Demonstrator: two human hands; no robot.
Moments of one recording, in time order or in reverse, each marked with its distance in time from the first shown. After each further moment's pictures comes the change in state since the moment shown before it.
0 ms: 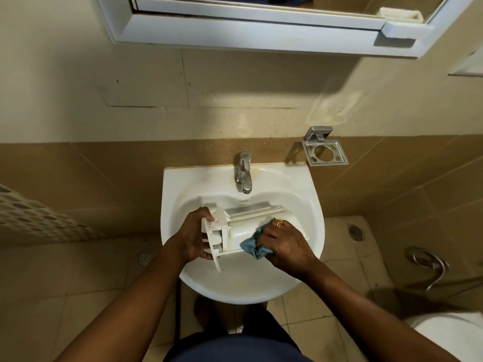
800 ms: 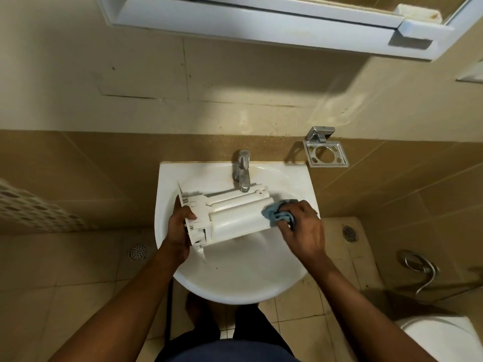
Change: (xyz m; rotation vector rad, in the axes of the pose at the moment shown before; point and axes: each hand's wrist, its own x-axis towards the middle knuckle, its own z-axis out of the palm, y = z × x) left_hand 0.009 -0.013 -0.010 -0.283 0.072 0.493; right_hand 0.002 0.030 -0.018 0.046 0.173 0.653
